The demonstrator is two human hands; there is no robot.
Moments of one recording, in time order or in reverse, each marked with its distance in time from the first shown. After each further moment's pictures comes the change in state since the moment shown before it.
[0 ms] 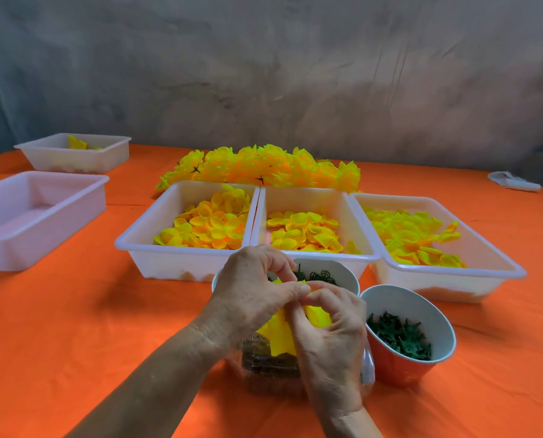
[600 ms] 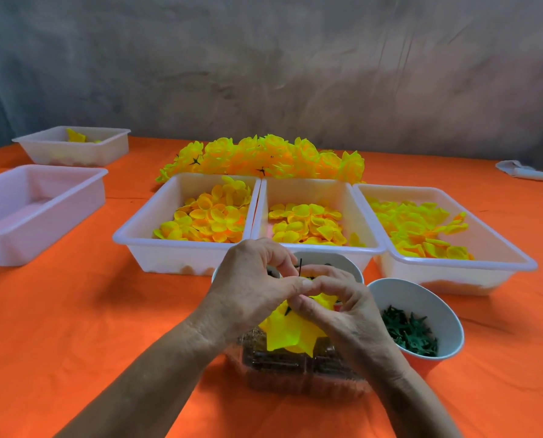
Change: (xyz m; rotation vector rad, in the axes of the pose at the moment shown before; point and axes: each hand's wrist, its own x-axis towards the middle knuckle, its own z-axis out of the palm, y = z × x) left_hand 0.002 -0.004 -0.001 0.015 -0.029 0.008; right_hand 0.049 -0.005 -0.026 0.269 -0.493 0.175
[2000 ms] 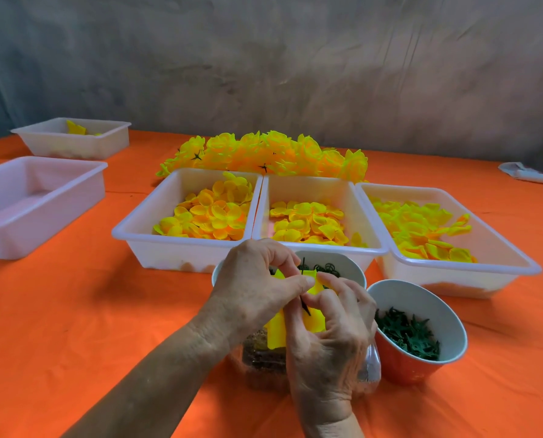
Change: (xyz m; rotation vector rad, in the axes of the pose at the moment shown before) left_hand 0.000 -0.001 0.004 0.009 0.065 -0.031; right_hand -0.015 -0.003 0.059 -0.608 0.809 -0.238
